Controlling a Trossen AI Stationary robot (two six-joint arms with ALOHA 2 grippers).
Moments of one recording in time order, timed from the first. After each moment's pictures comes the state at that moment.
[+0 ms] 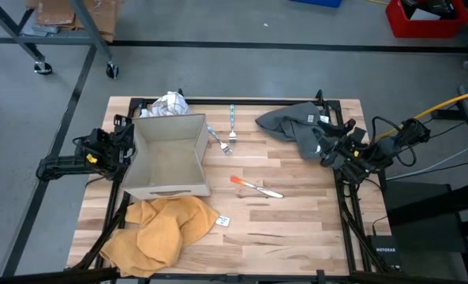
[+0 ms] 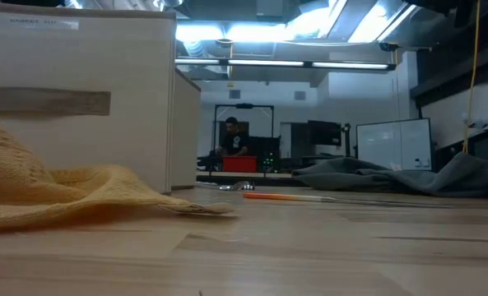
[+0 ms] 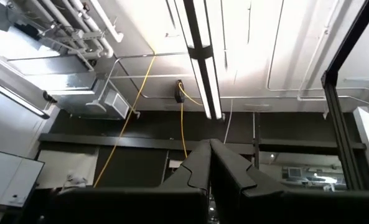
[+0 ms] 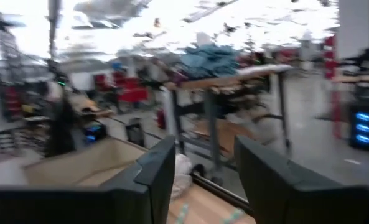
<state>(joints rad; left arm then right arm) 0.06 0.01 0.02 0.87 -0.22 0.03 0.56 0.41 0.42 0.42 1.15 -0.24</state>
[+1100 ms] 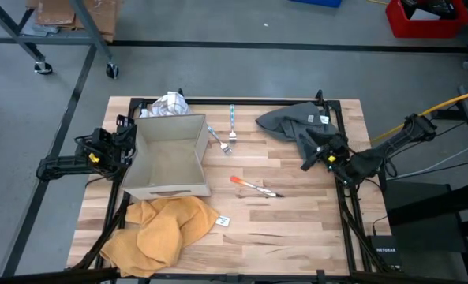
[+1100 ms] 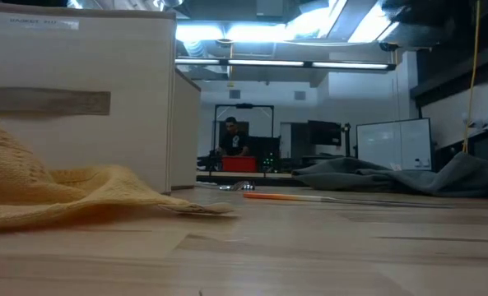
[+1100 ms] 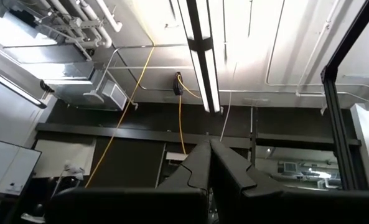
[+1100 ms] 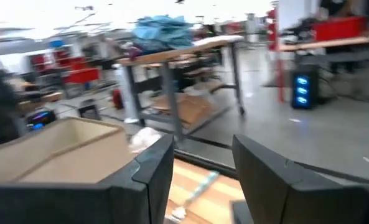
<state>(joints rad) 0.06 0.01 0.02 0.84 -0.22 0.00 0.56 0.73 0.49 0.44 1.35 0.02</state>
